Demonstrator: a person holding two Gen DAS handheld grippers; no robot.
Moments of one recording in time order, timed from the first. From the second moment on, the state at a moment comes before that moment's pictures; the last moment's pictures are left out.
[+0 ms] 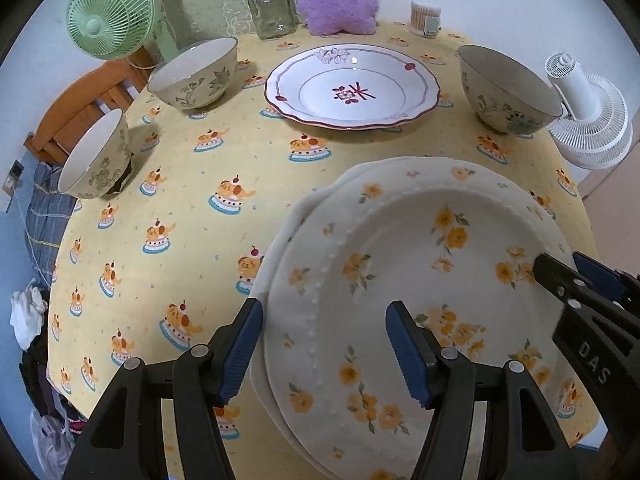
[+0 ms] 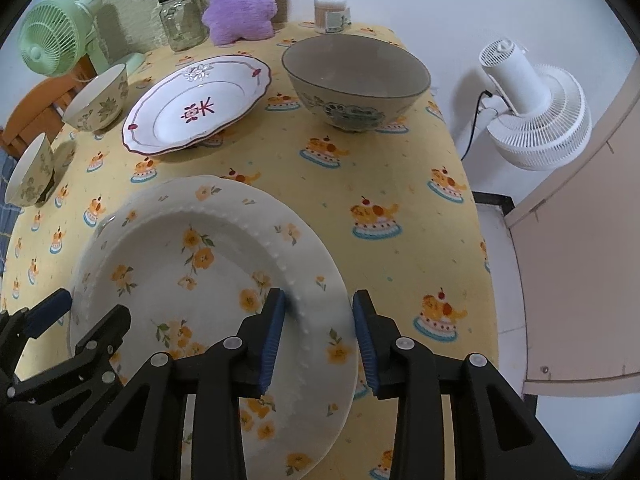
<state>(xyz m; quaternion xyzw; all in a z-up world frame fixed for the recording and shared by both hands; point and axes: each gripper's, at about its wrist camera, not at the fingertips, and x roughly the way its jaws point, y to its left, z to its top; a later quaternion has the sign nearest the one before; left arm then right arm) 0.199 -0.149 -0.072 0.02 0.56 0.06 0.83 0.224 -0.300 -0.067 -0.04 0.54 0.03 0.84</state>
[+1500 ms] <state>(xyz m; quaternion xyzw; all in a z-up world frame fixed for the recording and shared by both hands) 0.271 -0.020 -0.014 0.02 0.47 -0.09 0.88 0.261 -0.166 0.006 0.04 0.48 -0.06 0.87</state>
